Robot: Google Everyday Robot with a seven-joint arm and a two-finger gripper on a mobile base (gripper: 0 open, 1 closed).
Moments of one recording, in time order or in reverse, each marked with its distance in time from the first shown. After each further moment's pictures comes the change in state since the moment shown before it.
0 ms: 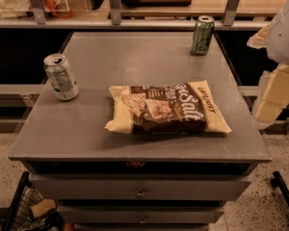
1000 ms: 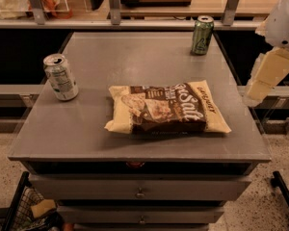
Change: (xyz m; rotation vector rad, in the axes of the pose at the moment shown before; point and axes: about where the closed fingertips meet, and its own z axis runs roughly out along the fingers) arm 0.008 -0.050 0.009 0.073 0.004 0.138
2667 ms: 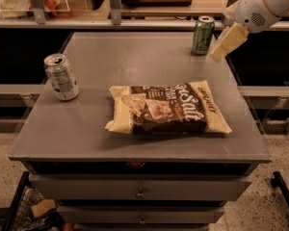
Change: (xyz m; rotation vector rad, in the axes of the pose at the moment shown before) arm -0.072 -0.126 0.073 -0.006 -0.414 0.045
